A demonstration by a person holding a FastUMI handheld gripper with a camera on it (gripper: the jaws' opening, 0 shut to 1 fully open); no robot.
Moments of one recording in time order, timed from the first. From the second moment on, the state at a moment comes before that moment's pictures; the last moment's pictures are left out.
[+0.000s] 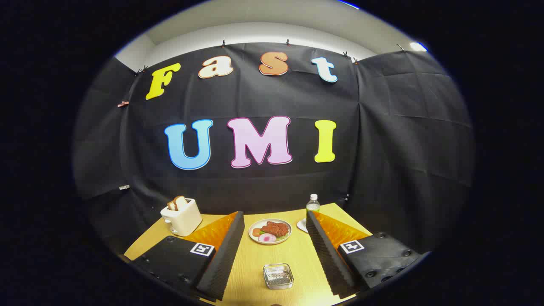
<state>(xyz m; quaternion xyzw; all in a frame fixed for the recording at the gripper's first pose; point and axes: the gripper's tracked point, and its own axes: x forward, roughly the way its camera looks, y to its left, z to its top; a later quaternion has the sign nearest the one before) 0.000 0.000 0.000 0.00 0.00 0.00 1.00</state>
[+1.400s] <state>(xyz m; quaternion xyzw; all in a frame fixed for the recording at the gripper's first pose) 0.010 0.056 -0.058 -0.01 0.06 -0.01 1.00</state>
